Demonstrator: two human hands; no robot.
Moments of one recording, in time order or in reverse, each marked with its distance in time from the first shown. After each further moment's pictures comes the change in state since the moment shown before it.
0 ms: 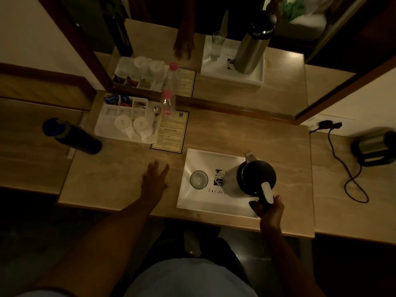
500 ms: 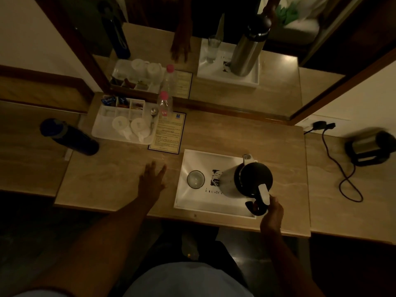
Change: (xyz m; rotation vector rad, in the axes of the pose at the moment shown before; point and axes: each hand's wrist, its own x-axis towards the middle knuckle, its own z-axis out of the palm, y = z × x) left_hand -0.004 0.000 -0.001 -0.001 0.018 0.003; right_hand 0.011 0.017 -0.030 -0.359 -0.066 -0.435
